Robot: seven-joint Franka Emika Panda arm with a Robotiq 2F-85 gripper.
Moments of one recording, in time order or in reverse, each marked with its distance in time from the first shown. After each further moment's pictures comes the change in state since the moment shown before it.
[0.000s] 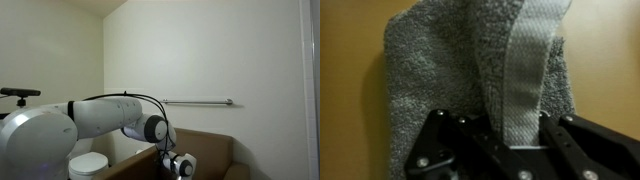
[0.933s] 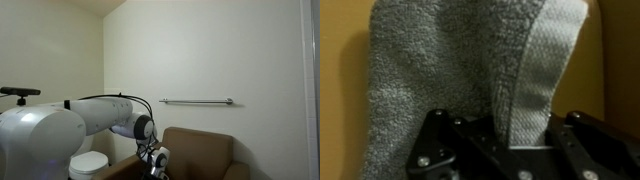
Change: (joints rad) arm 0.205 -0.001 0.121 -0.003 -0.005 0.059 -0.026
